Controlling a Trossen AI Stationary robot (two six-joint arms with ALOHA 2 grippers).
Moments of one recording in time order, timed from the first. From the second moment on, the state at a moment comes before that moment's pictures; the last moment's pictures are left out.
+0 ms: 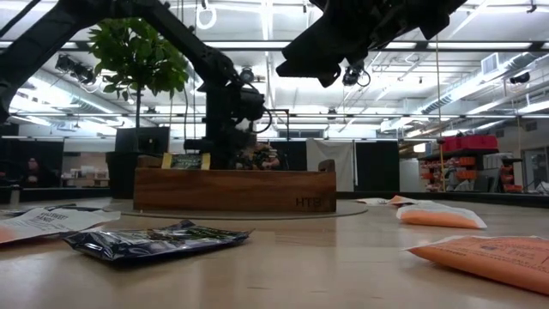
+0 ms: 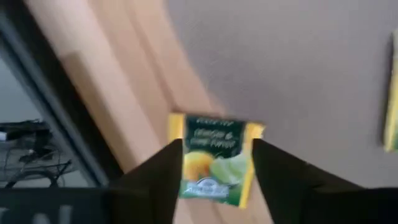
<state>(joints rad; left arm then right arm) 0.66 2.07 1.56 -0.90 -0.15 1.00 0.13 1.56 0.92 0.16 -0.10 0.02</state>
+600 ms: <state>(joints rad) 0.73 2.15 1.56 -0.91 -0.14 1.06 0.13 1.56 0.92 0.16 -0.10 0.02</state>
